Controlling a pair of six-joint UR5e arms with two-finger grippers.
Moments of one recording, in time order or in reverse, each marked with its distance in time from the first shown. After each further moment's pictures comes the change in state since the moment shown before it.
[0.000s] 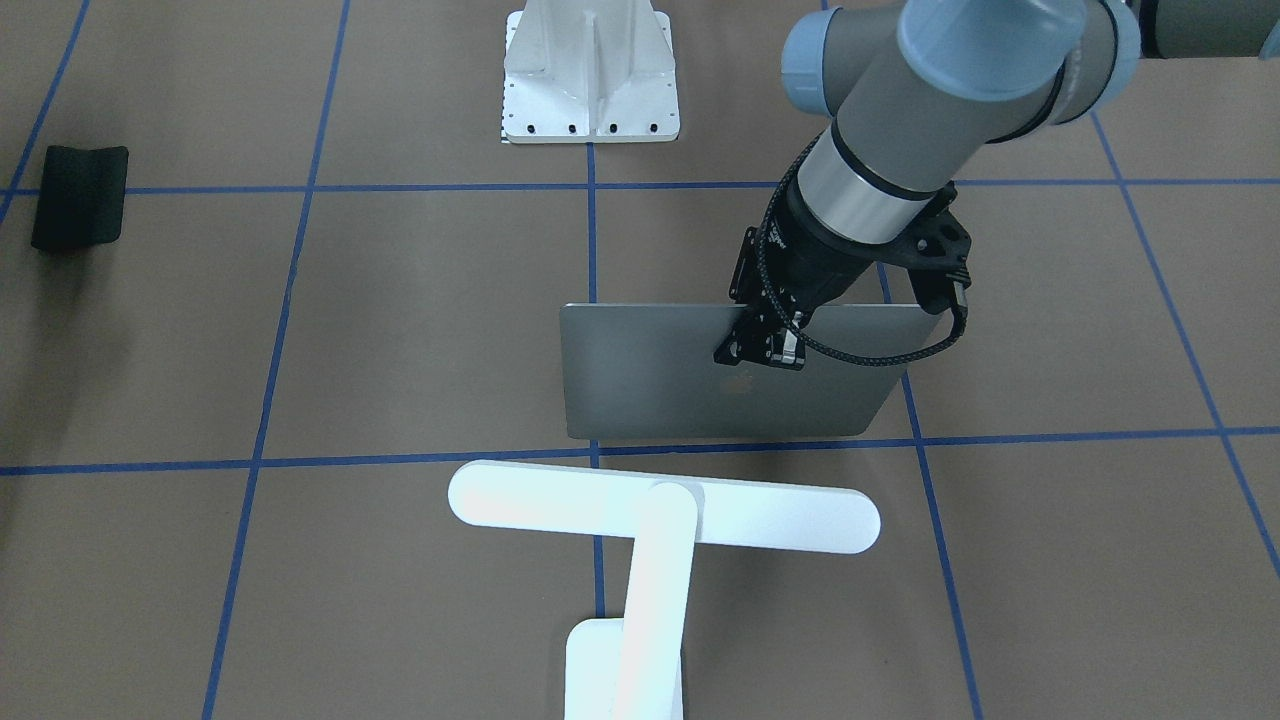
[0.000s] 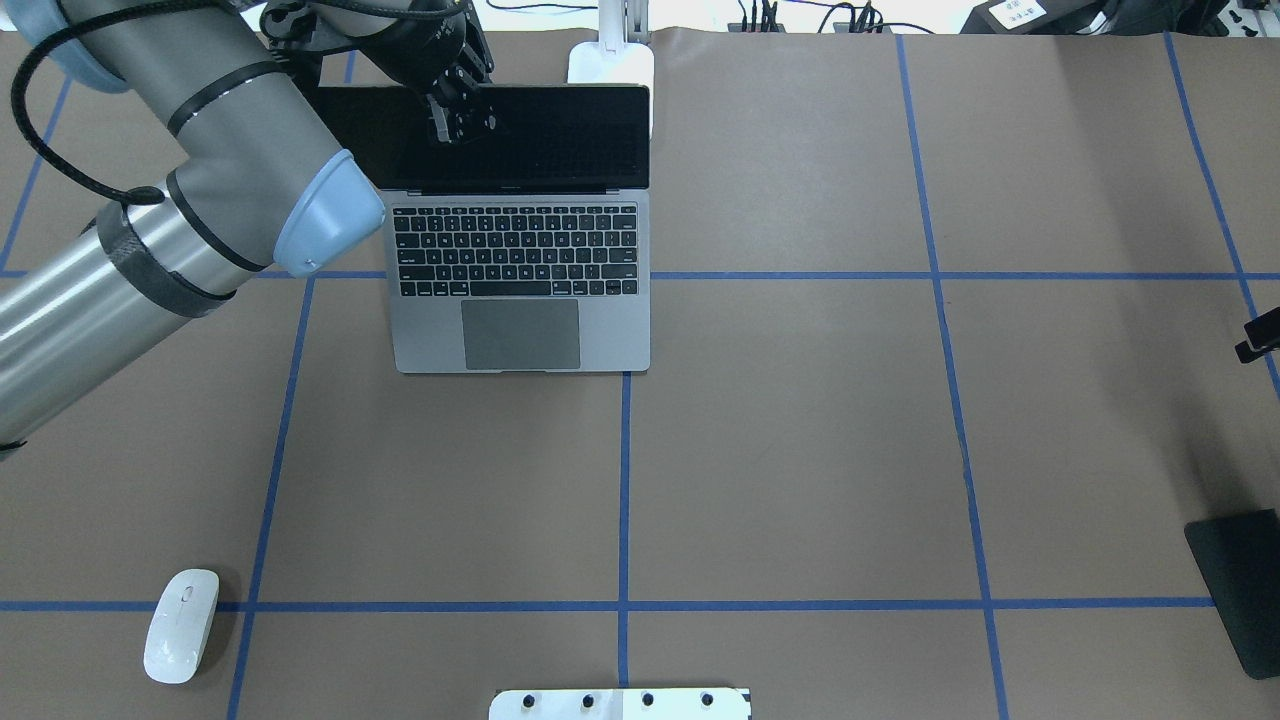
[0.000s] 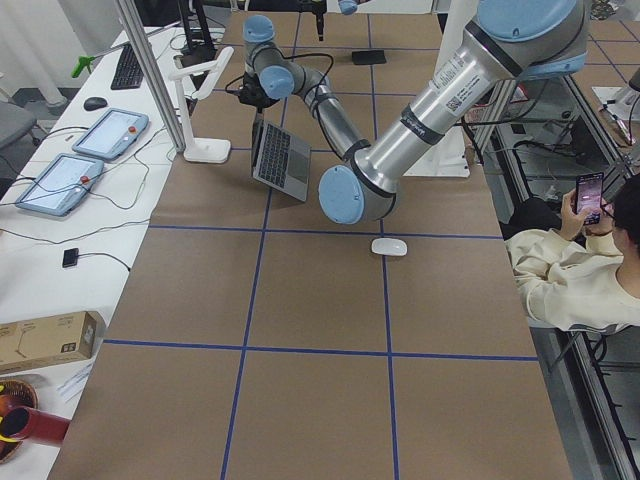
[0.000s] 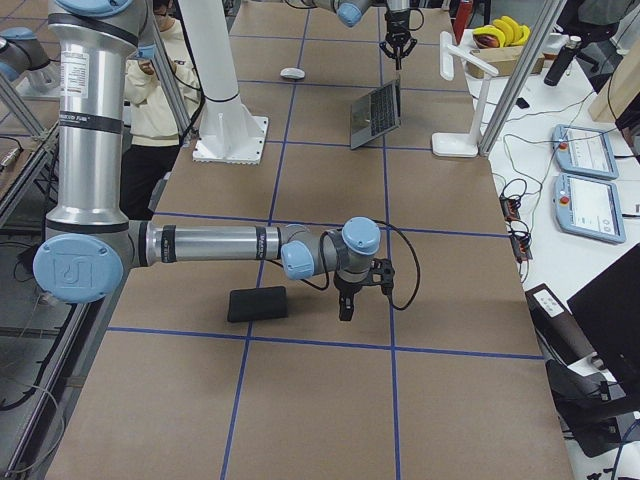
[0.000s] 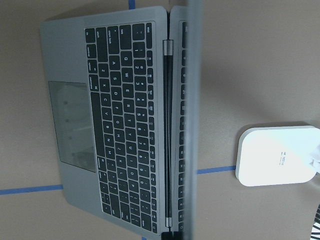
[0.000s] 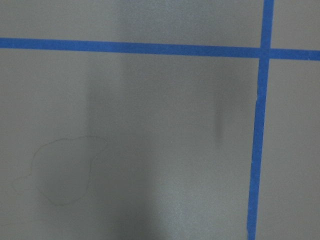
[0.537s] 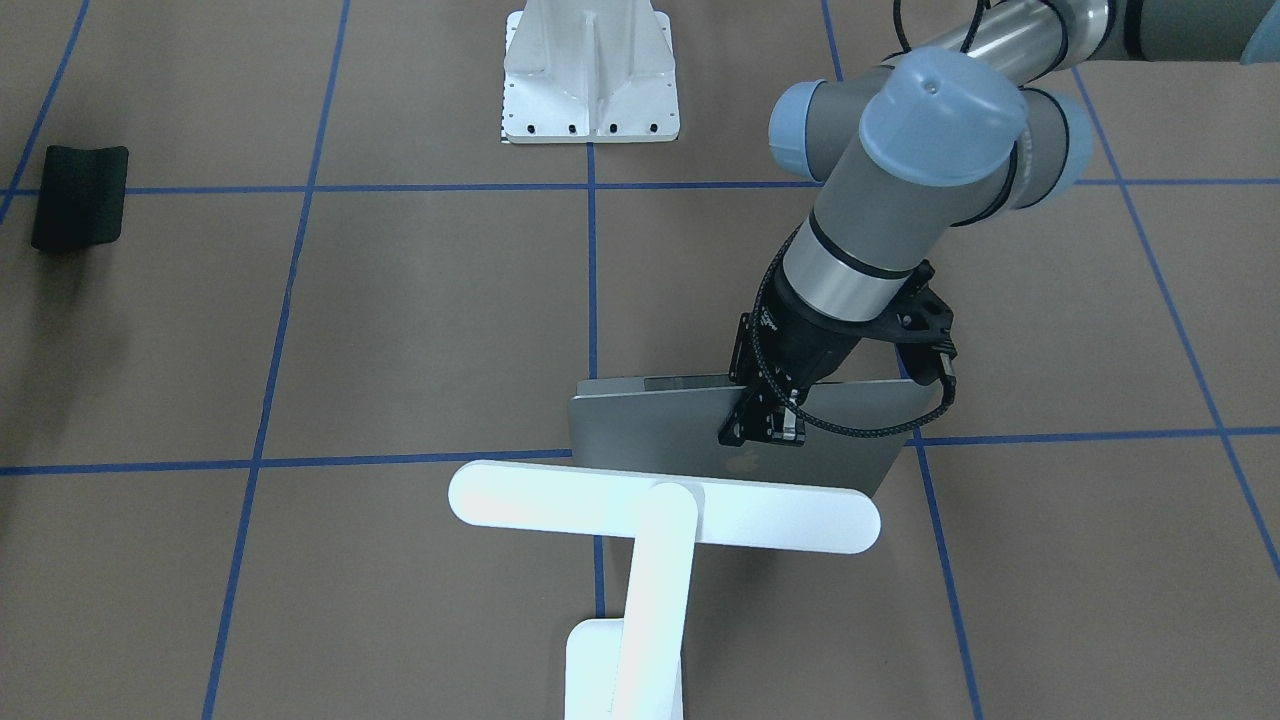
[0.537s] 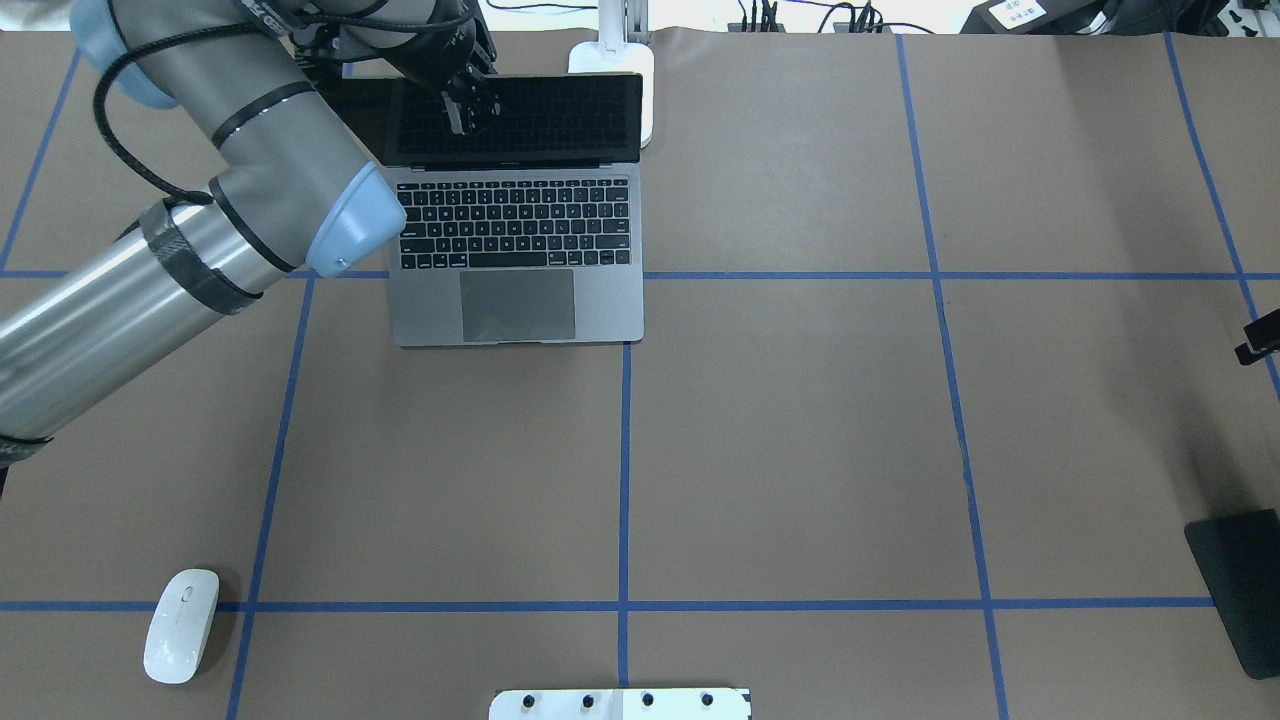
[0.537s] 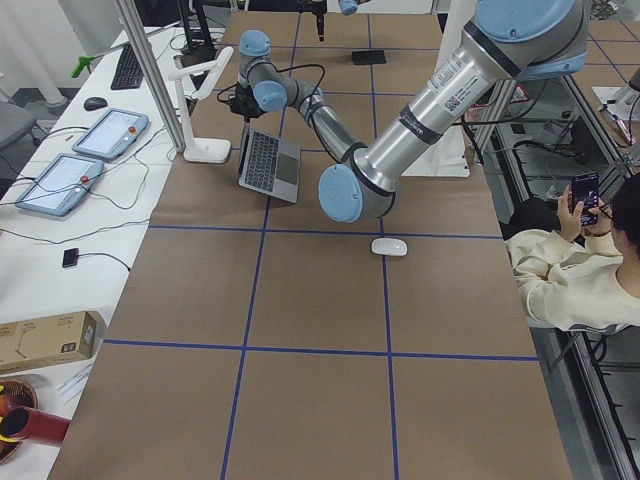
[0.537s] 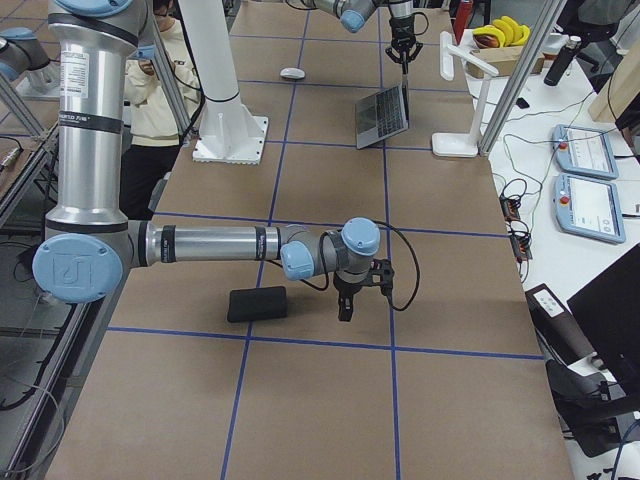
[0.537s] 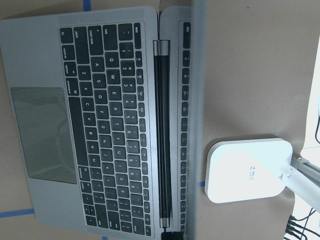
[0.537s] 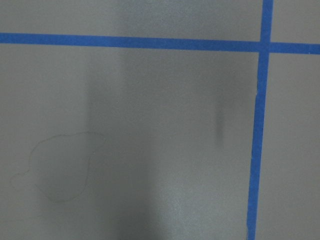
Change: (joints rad) left arm 0.020 -0.021 0.129 -0.143 0.121 -0.038; right arm -0.003 -0.001 -0.002 -0.003 0.001 0.000
